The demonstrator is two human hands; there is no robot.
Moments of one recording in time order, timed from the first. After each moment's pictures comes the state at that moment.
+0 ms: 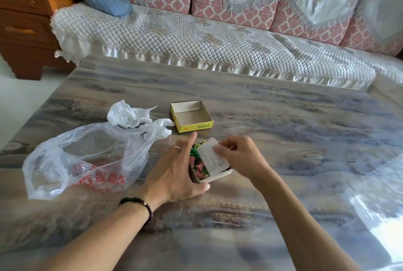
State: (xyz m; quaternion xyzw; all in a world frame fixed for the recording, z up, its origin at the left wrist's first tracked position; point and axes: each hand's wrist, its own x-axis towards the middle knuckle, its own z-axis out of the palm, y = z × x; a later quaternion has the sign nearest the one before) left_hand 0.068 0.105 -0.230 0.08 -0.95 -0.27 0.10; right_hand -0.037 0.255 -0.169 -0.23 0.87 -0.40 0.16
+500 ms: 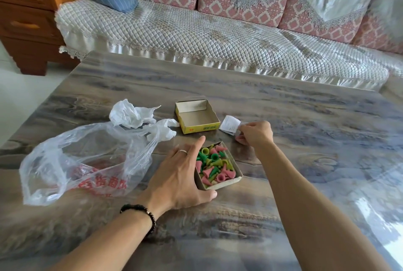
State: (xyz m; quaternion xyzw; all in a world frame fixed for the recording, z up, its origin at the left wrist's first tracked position) left_hand 0.065 0.103 -0.233 0.07 -0.96 -0.26 0.11; right_hand -0.138 0.225 -0.199 0.06 0.86 -0.50 0.12
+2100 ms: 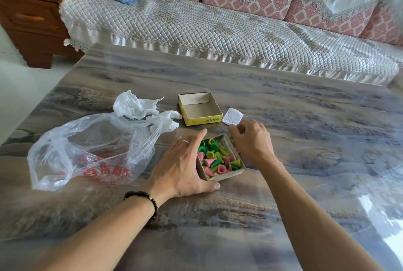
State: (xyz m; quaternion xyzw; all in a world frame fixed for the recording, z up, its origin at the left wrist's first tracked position) left_hand 0.064 0.103 -0.233 0.08 -0.95 -0.28 0.09; right_hand -0.101 0.239 -0.217 -0.23 0.95 -0.21 -0.05
